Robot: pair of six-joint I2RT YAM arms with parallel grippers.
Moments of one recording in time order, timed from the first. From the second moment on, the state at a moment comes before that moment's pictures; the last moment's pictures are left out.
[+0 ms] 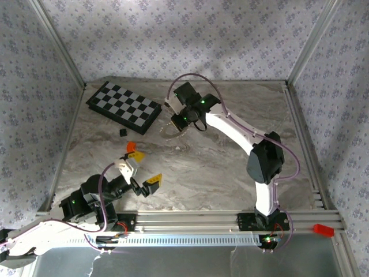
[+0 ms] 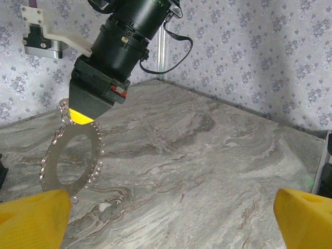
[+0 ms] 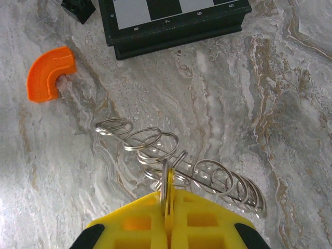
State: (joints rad) left arm -1.13 0.22 0.43 -0.28 -0.23 -0.11; right arm 0.72 1.95 1.85 -0.85 -0.11 -0.10
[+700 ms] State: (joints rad) left arm -1.13 0.16 0.41 -0.32 -0.28 -0.11; right arm 0.72 2.03 1.93 -0.87 -0.12 -0.10
